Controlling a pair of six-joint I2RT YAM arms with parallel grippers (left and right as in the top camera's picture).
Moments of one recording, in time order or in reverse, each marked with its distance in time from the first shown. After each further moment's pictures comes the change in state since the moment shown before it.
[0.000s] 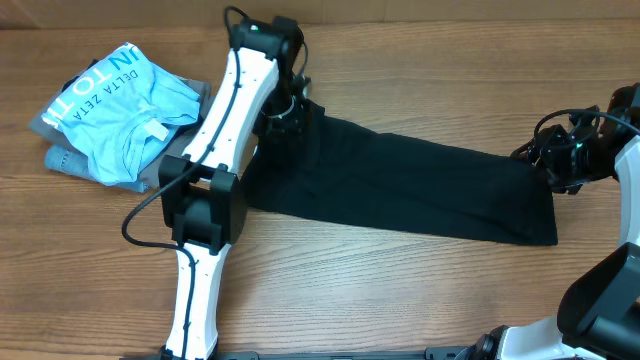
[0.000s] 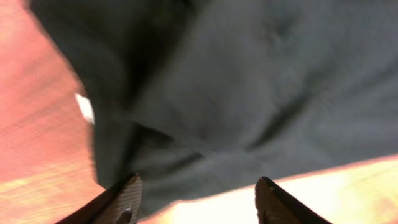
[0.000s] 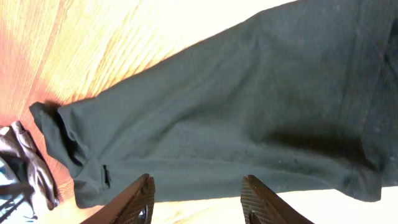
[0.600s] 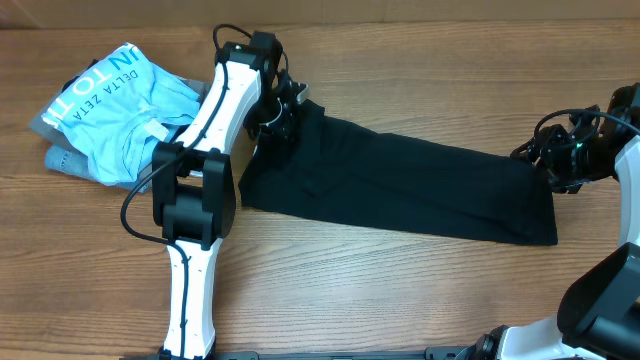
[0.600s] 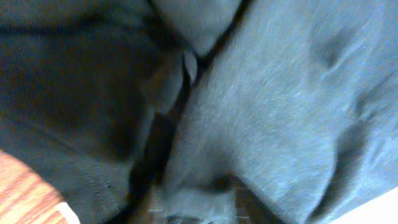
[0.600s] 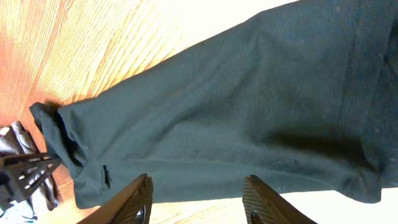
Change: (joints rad) left arm 0.061 0.013 -0.256 0.307 0.127 0.248; right arm 0.000 0.000 0.000 0.001 0.000 0.000
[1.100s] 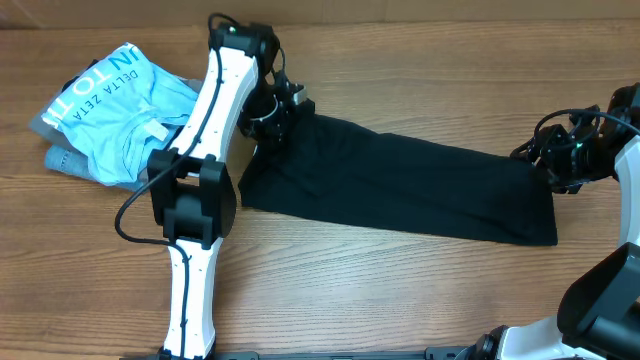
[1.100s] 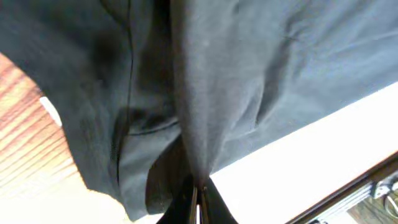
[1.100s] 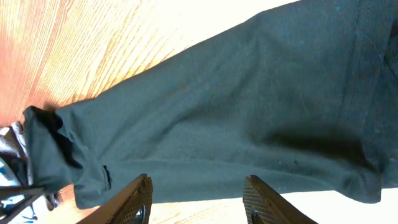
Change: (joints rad) left arm 0.001 0.010 0.234 -0.380 0.023 0.019; right arm 0.000 0.000 0.000 0.000 -0.001 0.000
